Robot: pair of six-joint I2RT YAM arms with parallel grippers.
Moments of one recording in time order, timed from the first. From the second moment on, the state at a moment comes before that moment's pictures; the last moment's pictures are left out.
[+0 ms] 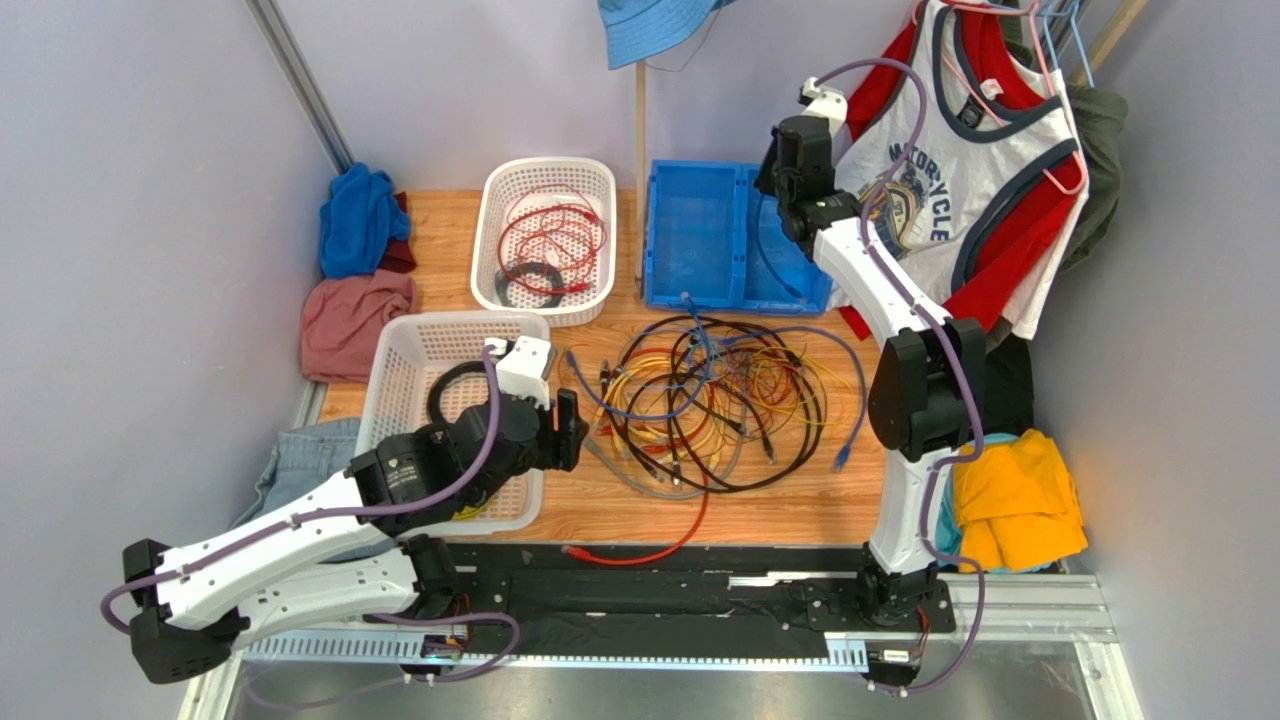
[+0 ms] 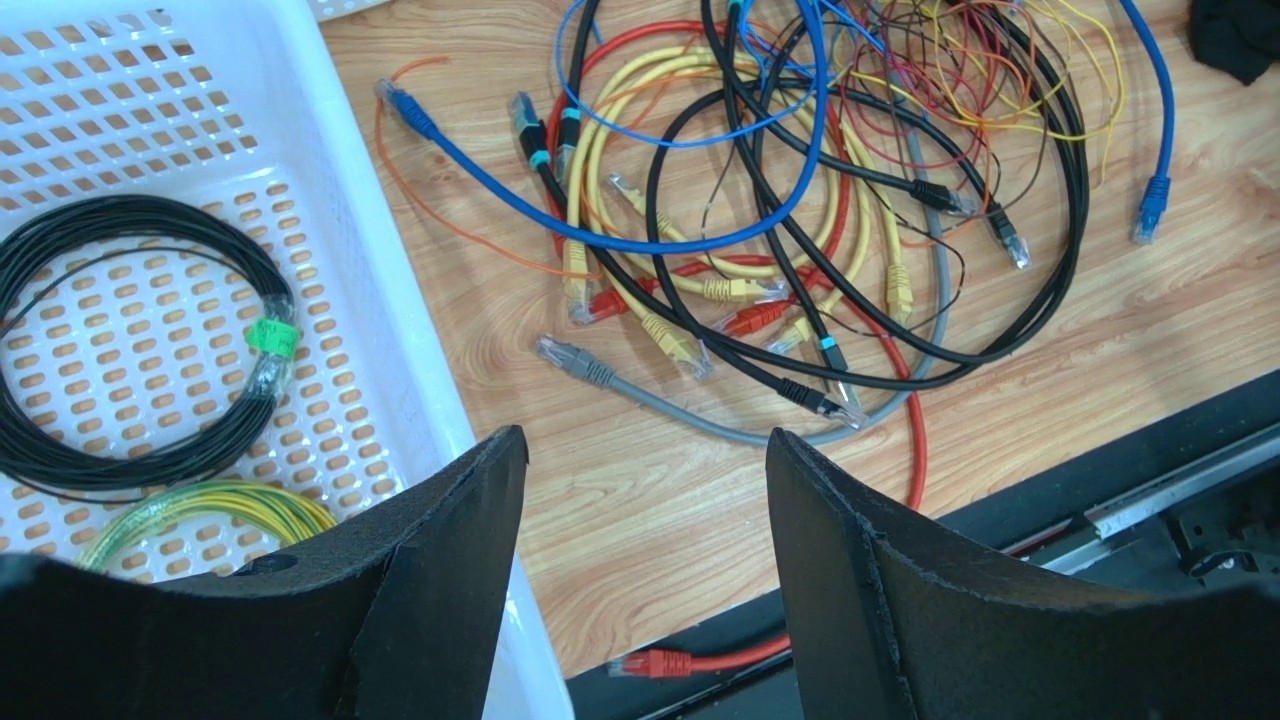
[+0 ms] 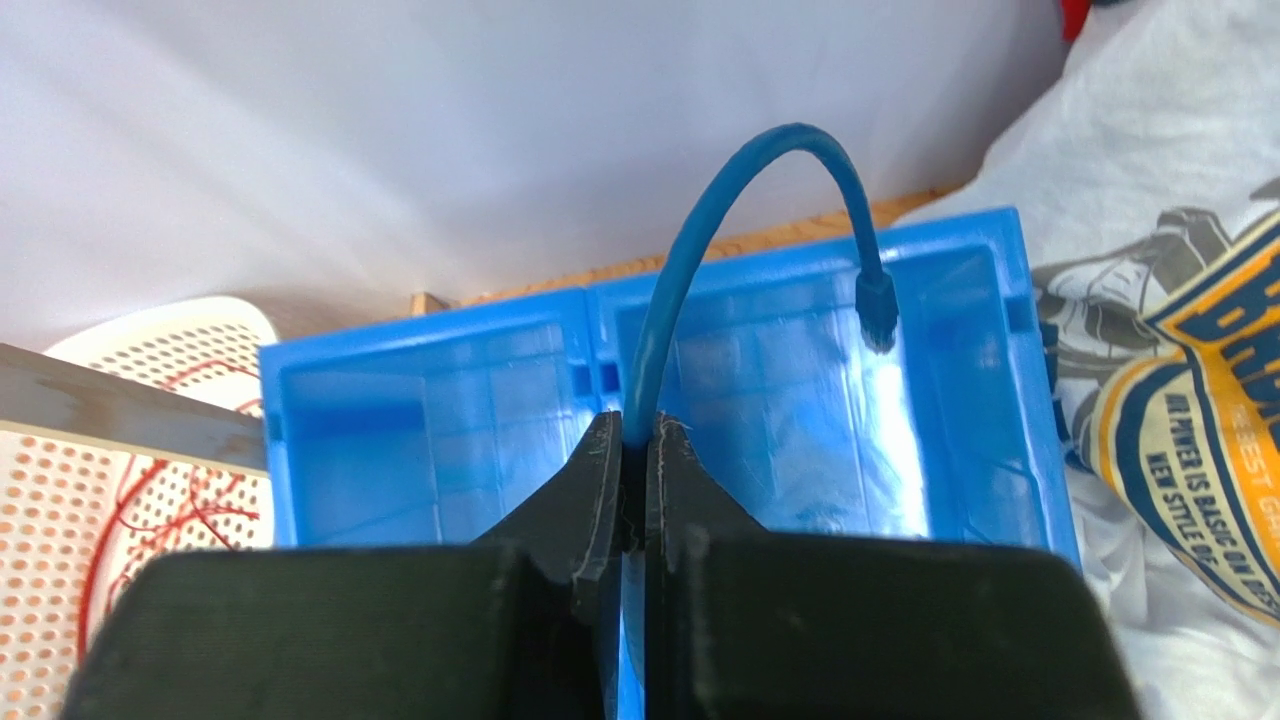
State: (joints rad) left arm -1.09 0.78 0.83 -0.63 -0.53 -0.54; right arm 0.28 1.99 1.84 -0.14 0.31 0.38
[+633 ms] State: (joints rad) left arm -1.09 0.83 0.83 -0.63 -0.52 -0.55; right arm 0.27 2.06 1.82 -0.09 0.29 0.37
